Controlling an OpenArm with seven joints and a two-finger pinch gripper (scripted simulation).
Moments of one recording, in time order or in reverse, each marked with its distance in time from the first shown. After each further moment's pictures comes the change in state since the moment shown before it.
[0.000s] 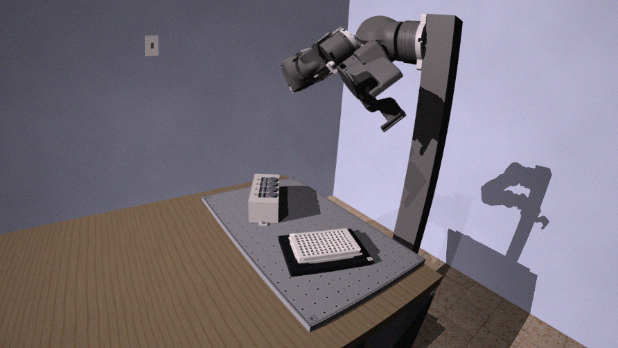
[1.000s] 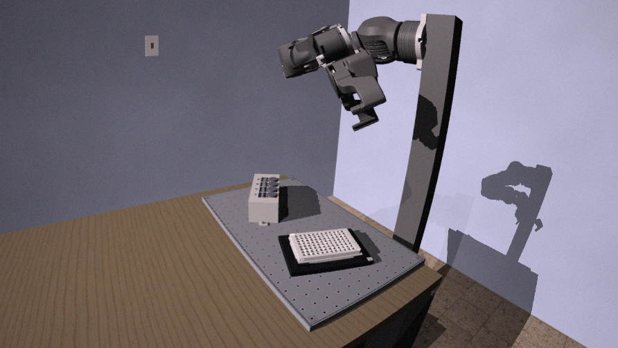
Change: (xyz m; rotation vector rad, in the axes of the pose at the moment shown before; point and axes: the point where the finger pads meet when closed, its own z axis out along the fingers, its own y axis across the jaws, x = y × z) arm -0.042 -0.030 -0.022 0.229 -0.228 -0.072
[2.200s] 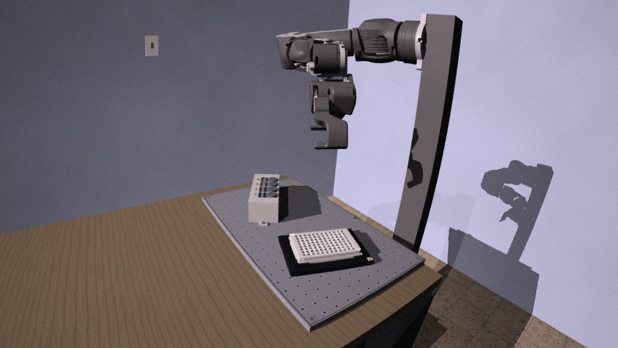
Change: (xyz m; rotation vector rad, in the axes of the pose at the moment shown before) arm -0.086 -0.067 -0.009 0.397 -0.409 -0.121
